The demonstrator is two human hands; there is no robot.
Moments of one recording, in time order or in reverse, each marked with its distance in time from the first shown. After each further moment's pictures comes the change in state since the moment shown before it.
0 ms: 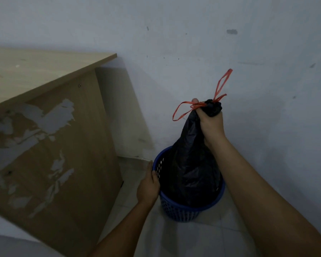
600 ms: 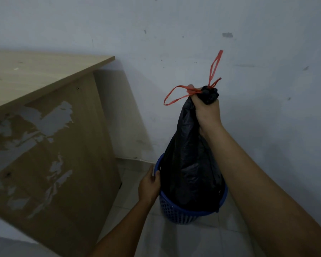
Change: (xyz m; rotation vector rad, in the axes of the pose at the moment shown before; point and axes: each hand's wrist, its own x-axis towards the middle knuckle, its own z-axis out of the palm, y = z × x) left_hand -0.002 0.014 0.001 -0.127 0.013 -0.018; right_hand 0.006 -0.037 0.017 0.080 -0.018 -0.047
